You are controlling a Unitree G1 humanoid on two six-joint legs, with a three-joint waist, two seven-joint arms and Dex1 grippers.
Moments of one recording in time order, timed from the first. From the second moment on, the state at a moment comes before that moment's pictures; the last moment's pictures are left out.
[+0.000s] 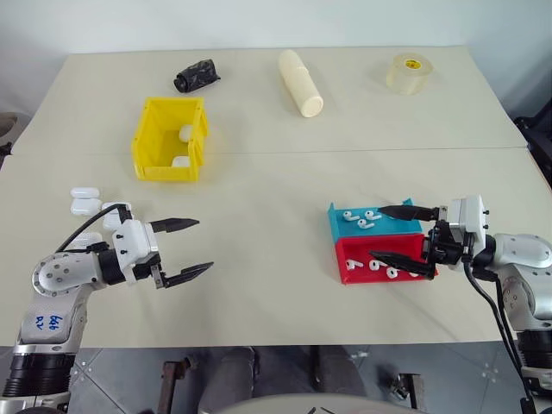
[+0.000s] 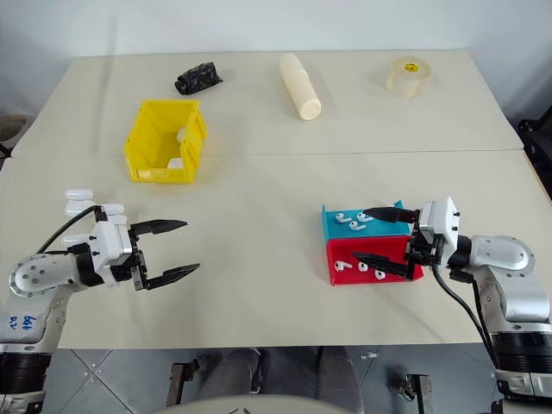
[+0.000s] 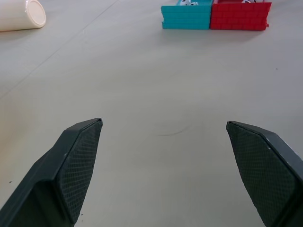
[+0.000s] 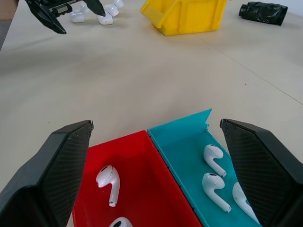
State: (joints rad) left arm -0.06 0.72 0.19 -0.09 -0.39 -0.02 -1.05; right arm -0.20 -0.76 -0.15 0.02 0.56 0.07 1.29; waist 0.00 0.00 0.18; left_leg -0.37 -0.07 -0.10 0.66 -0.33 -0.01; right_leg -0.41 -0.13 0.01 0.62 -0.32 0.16
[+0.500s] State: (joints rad) left arm 0.28 0.56 0.48 -0.32 -0.43 0.15 -0.68; right arm -0.31 -0.59 -0.04 -0.08 0.56 0.08 1.28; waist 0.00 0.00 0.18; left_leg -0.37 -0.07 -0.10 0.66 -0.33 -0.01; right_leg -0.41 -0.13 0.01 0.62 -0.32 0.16
